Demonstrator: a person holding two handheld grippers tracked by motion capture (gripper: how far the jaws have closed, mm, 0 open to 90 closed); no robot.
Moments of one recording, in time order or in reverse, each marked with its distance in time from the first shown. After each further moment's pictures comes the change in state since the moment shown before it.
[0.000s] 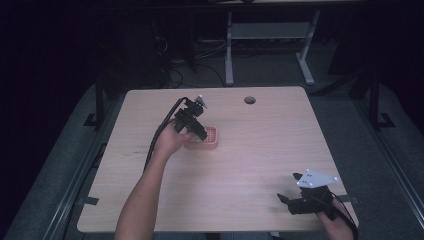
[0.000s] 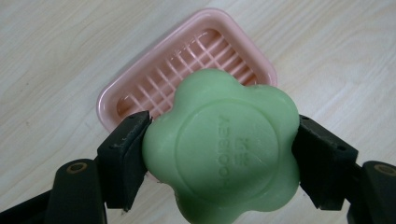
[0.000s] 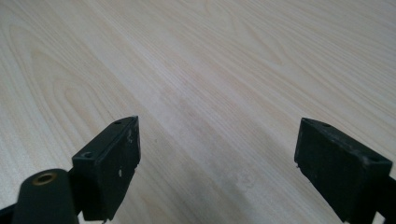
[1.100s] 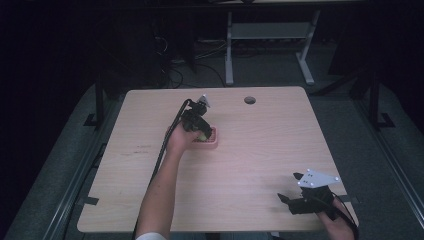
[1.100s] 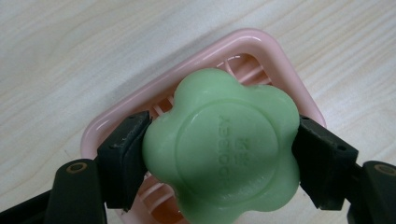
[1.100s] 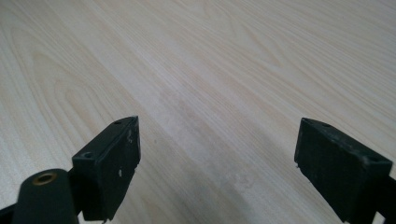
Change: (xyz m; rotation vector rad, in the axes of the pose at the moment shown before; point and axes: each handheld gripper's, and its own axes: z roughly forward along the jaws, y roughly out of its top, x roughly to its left) left arm 0.014 0.017 0.043 0.016 0.008 -0.126; right arm -0.001 0.000 -0.001 -0.009 0.000 -0.002
